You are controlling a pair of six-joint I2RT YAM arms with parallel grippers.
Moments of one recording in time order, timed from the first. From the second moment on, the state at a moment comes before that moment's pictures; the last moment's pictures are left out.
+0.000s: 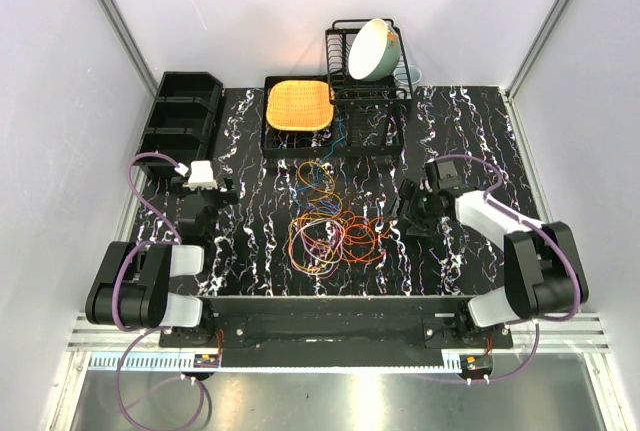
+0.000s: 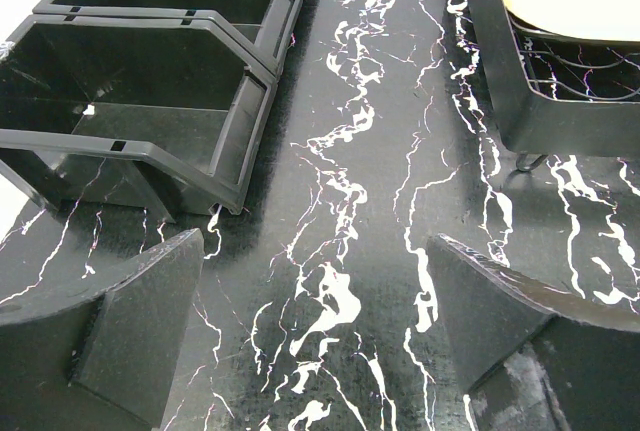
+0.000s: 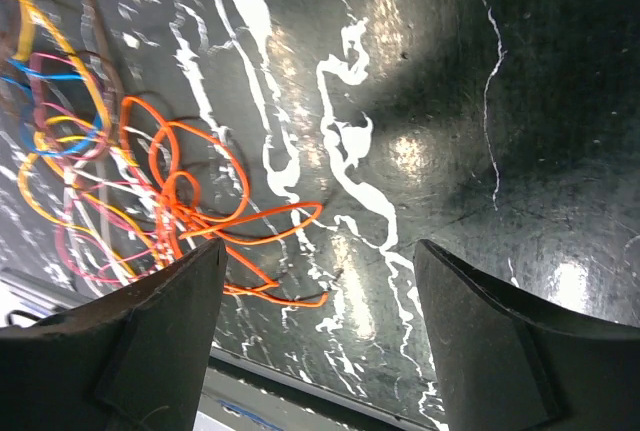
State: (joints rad) left arm -0.07 1.37 0.21 1.06 -0.16 0.02; right arm 0.24 1.44 0.76 -0.39 -0.31 0.64
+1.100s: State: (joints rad) left arm -0.10 1.14 0.96 0.02 -0.13 -0.32; right arm 0.30 1.64 1.46 -0.62 -0.46 0.51
